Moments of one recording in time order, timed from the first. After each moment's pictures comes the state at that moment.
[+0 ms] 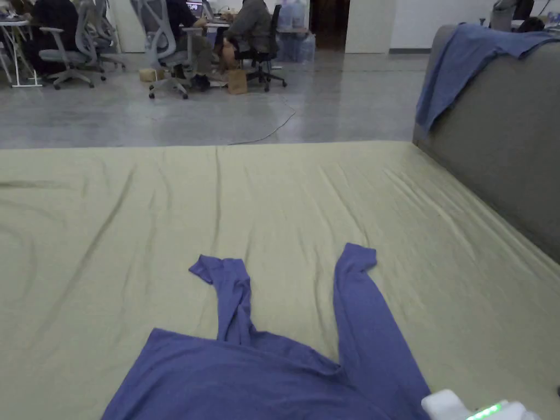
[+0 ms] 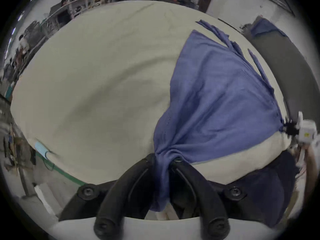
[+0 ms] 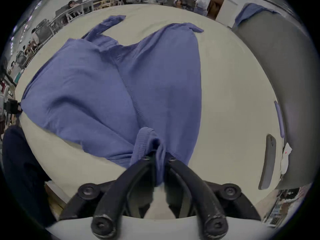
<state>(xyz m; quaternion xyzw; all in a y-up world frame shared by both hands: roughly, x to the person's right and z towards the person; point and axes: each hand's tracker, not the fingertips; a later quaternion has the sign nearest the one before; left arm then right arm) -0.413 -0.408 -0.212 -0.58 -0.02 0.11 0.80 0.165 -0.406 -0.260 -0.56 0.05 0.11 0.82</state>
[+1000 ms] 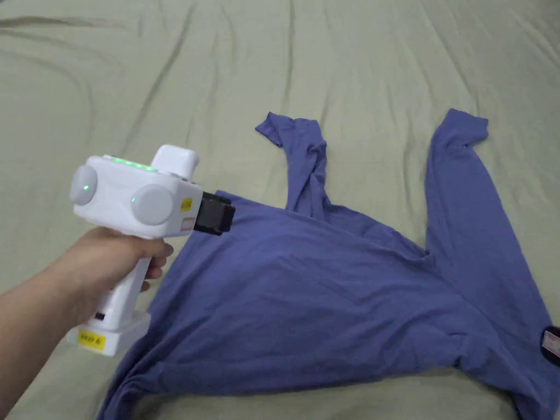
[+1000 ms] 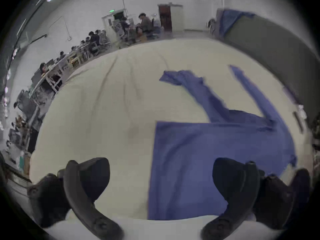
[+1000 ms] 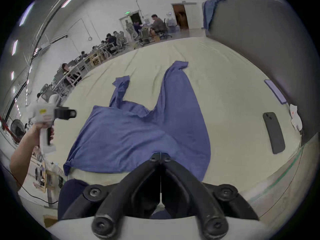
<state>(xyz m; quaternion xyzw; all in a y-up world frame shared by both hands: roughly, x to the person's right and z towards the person) -0.306 -0.369 -0.469 -0.47 -0.06 -0.13 0.87 0.149 -0.306 -0.211 -0.45 0.03 -0.11 0.89</state>
